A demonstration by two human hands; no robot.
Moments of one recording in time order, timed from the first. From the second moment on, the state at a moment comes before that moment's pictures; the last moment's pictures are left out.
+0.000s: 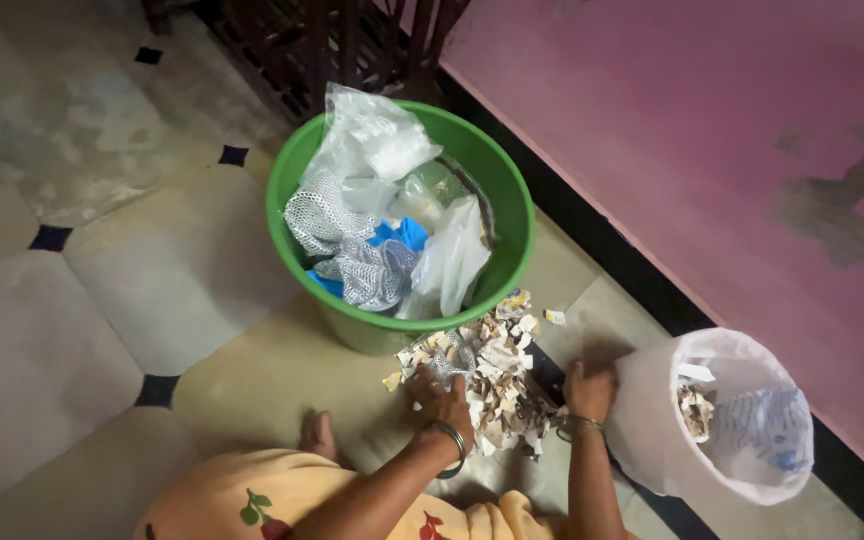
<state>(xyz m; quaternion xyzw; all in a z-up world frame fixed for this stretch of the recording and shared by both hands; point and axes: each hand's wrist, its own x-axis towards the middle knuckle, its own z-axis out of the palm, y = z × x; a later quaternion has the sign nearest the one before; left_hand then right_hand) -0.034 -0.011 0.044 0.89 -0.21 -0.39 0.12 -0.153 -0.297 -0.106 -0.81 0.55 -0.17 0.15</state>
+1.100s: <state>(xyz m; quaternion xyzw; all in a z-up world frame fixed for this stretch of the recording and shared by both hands) -0.029 -0.025 -0.060 0.88 -0.35 -0.30 -0.03 0.019 -0.207 -0.042 -0.94 0.14 0.01 0.30</state>
